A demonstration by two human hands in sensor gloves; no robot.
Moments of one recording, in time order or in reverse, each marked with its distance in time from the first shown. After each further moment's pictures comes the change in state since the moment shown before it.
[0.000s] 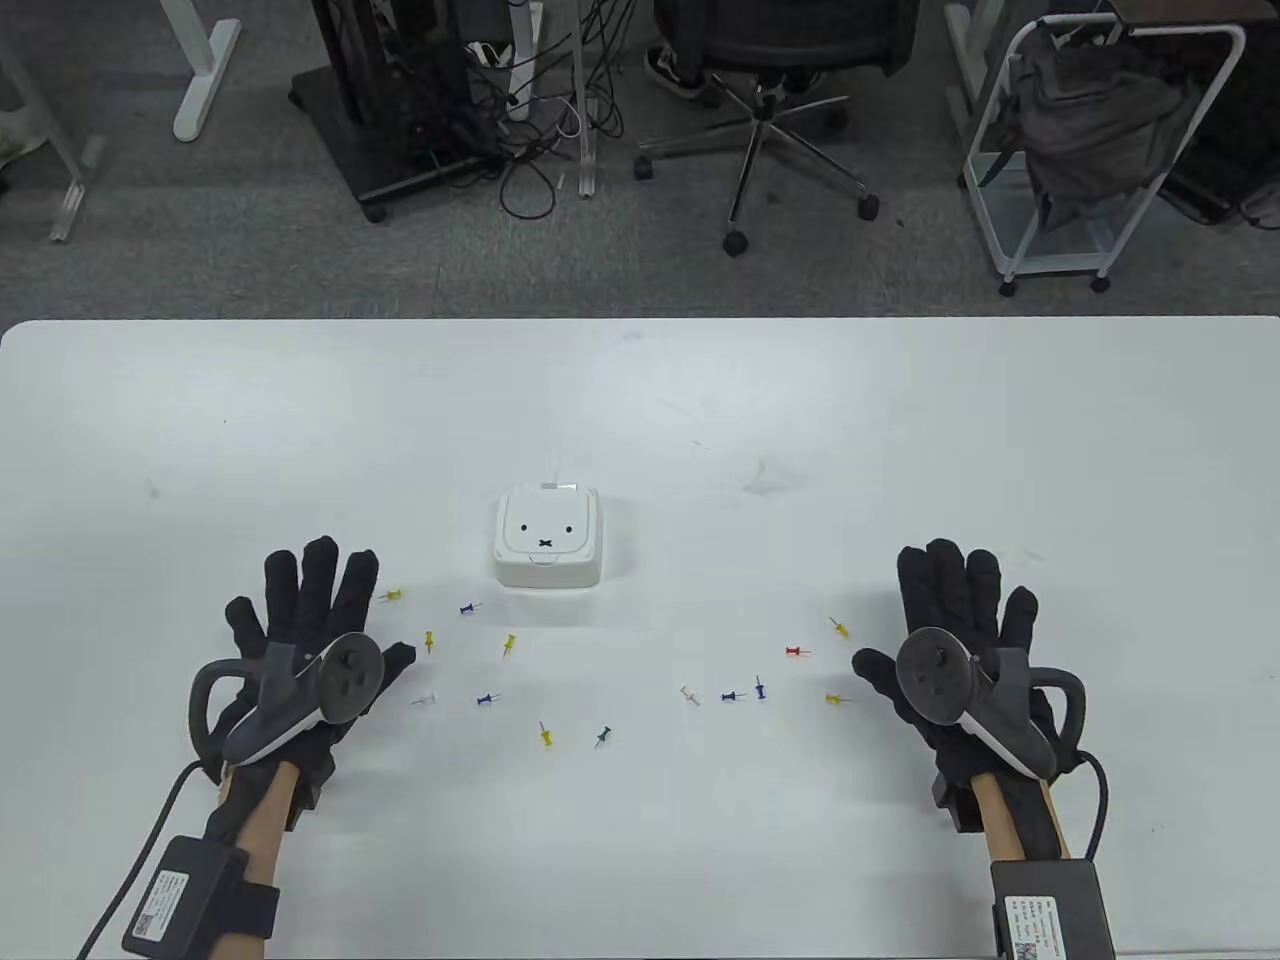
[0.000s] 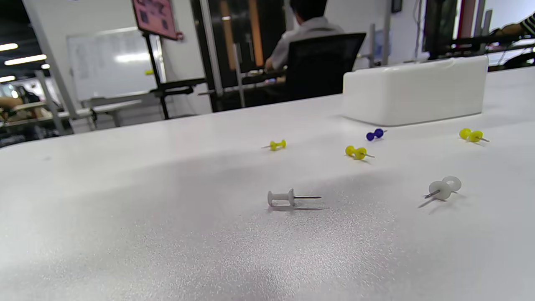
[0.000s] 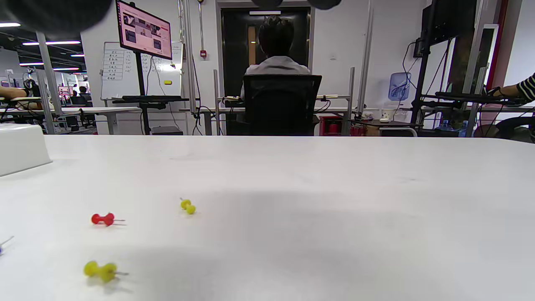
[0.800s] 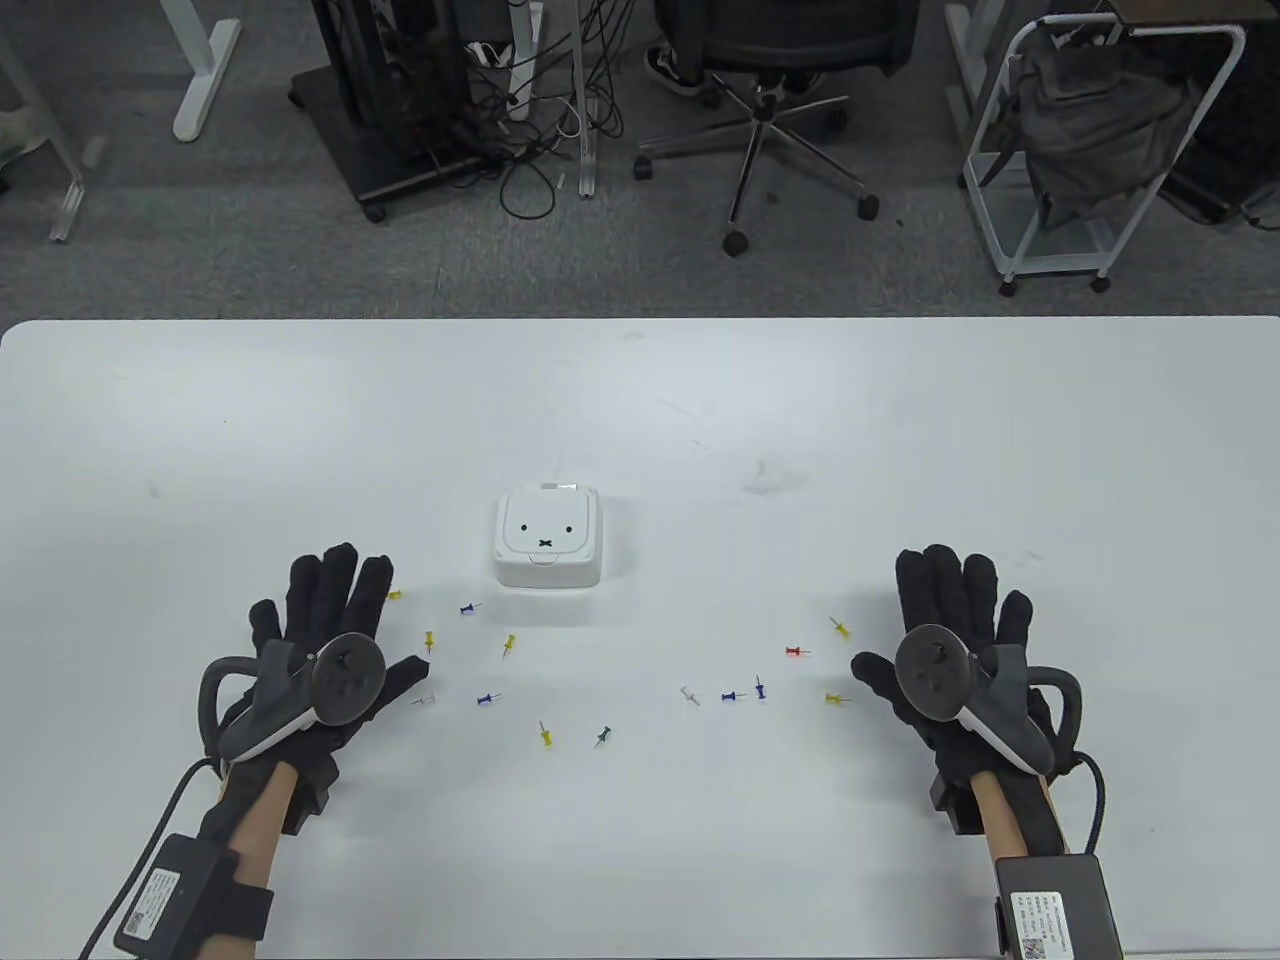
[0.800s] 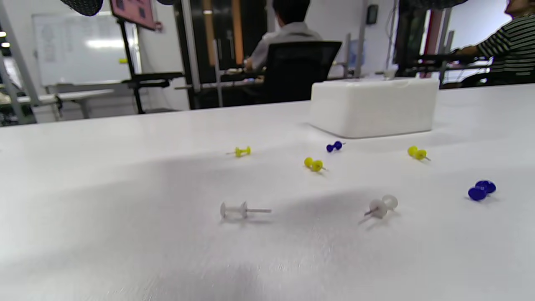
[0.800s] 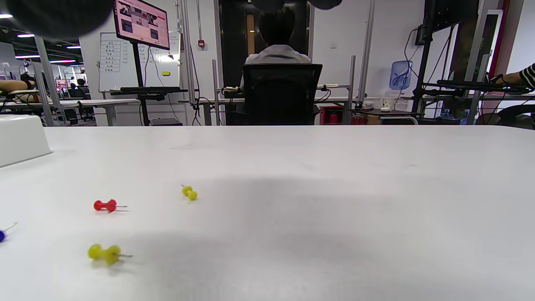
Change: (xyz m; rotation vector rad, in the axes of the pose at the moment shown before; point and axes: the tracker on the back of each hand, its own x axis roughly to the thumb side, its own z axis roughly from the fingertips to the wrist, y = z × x) left_hand 0.009 0.010 -0.006 -0.003 -0.099 0.060; right_hand -0.002 0.005 -0.002 0.030 0.002 -0.007
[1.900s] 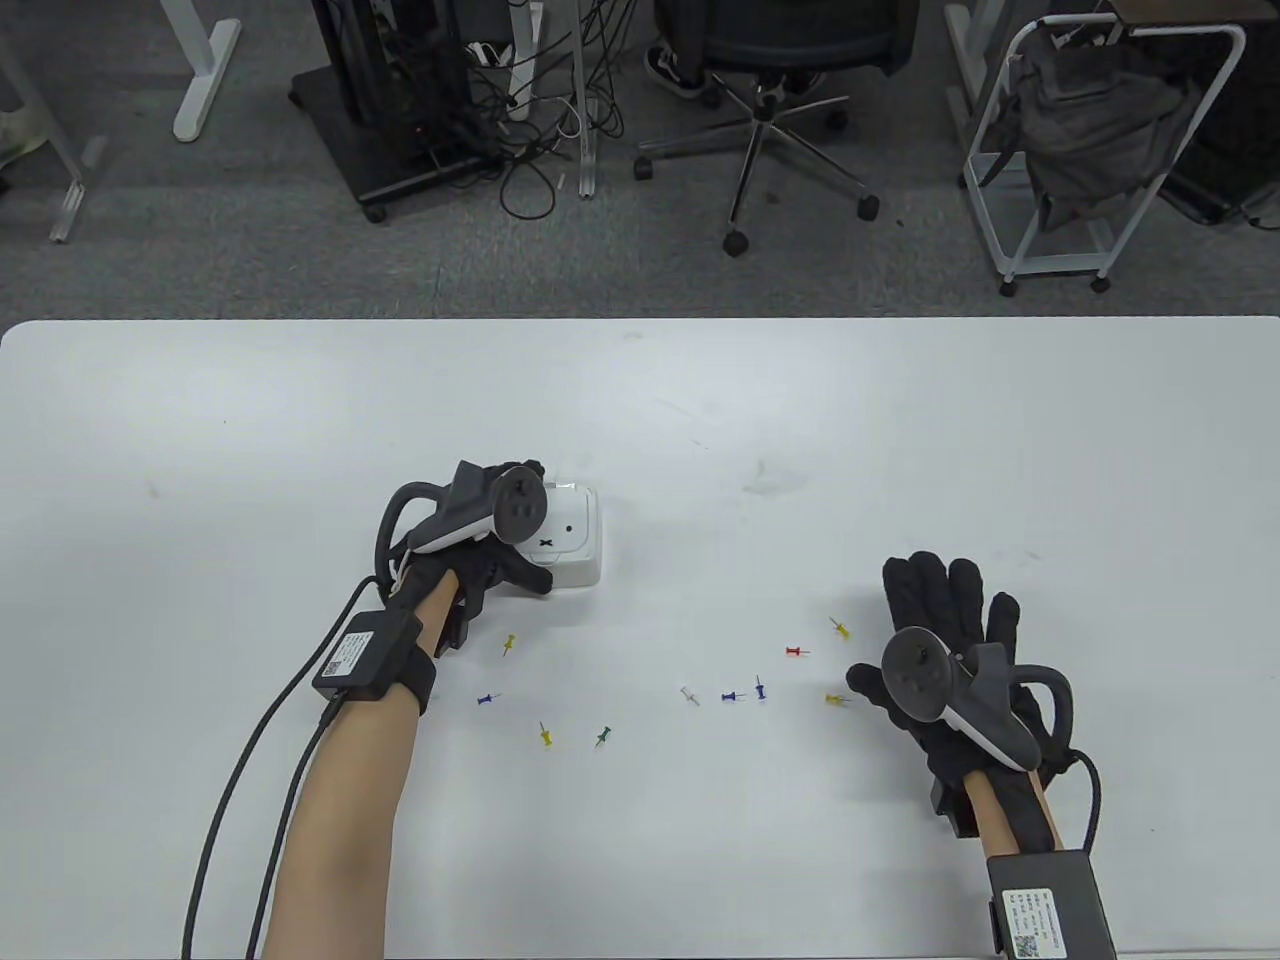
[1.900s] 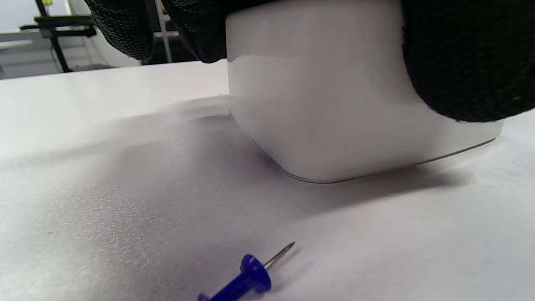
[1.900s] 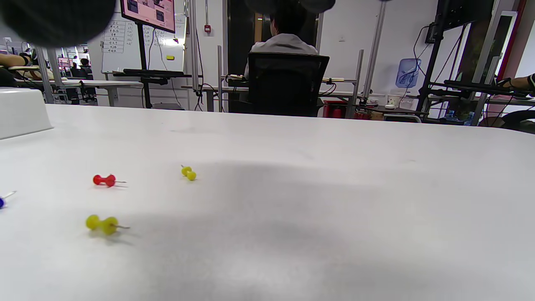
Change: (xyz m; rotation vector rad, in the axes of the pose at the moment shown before) left_hand 0.073 -0.018 -0.180 -0.174 -0.123 0.014; right_hand 0.006 0.006 0.000 0.039 -0.016 0.056
